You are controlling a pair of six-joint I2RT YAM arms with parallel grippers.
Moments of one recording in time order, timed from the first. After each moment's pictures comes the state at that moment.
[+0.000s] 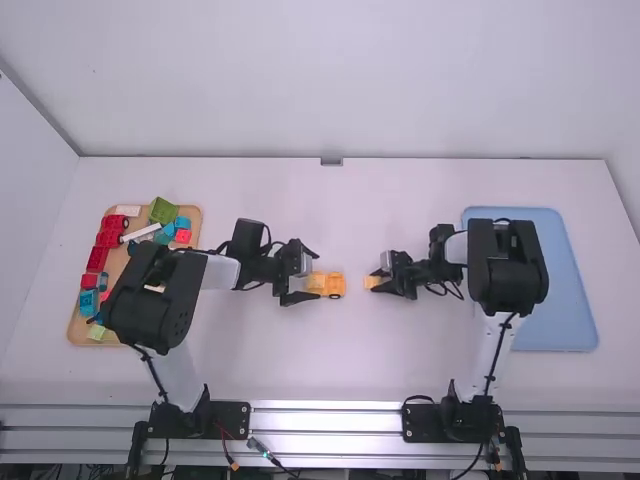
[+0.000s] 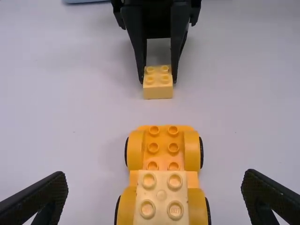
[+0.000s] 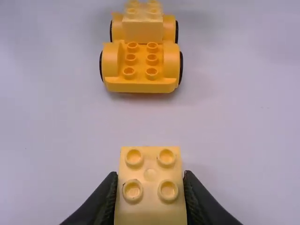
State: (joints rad) left arm -0.19 1.87 0.75 0.16 1.00 1.01; right arm -0.01 2.17 1.00 -0.49 -1.09 -1.70
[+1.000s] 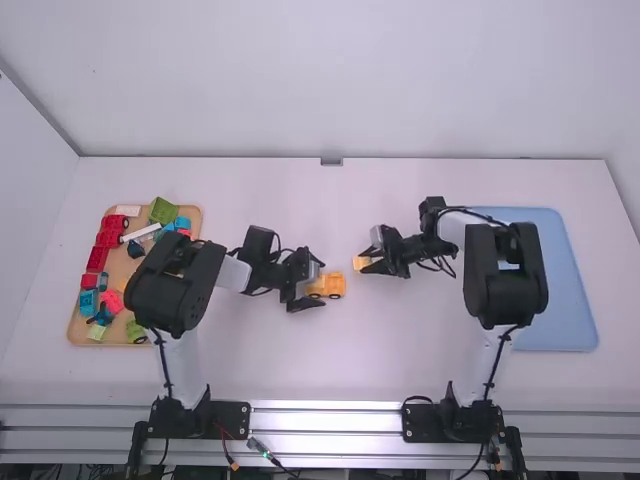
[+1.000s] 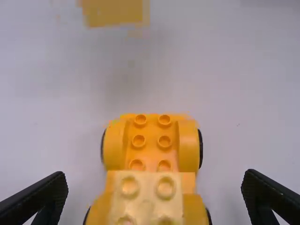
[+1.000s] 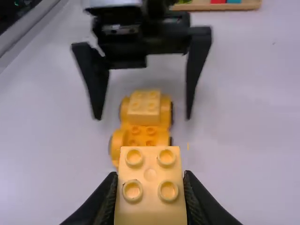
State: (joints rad) left arm -0.25 1.99 0.75 0.28 0.98 0.96; right arm 0.08 2.07 1.21 -0.80 -1.13 -1.68
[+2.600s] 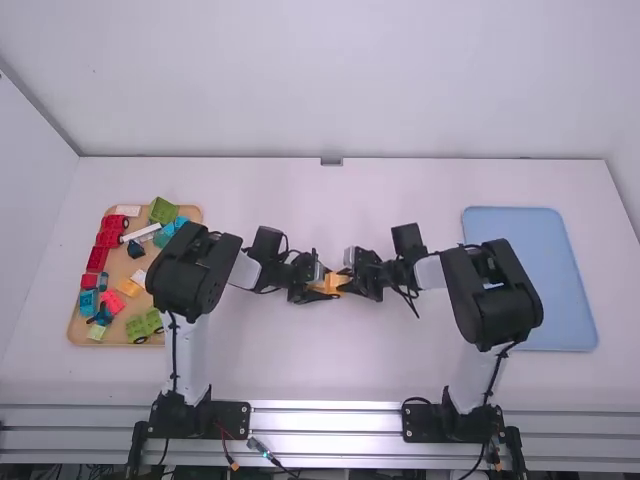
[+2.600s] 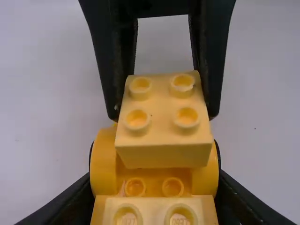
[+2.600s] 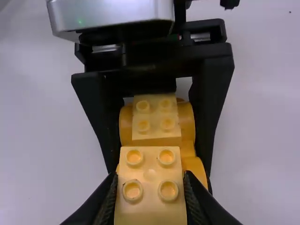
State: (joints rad) left arm -0.27 2.13 0.82 0.36 1.04 0.98; right arm 0.27 1.95 0.77 0.10 -1.02 -0.97
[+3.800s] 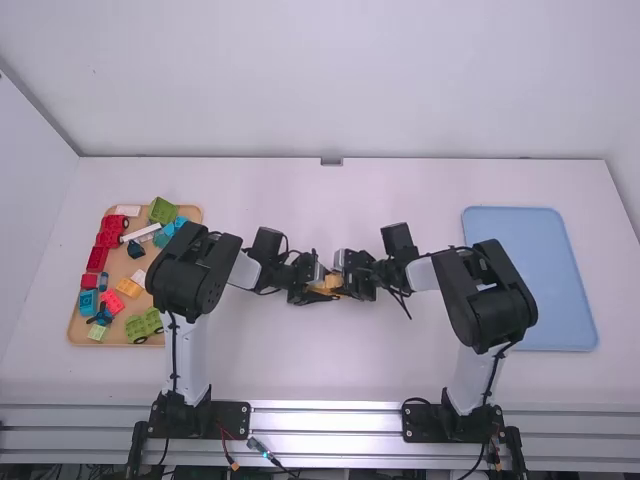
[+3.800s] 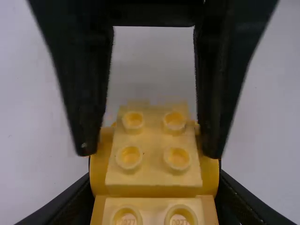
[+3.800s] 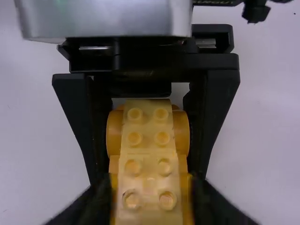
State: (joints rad) left arm -0.27 2.13 0.82 0.34 1.04 0.98; right arm 0.33 1.95 0.77 0.16 -0.93 -0.97
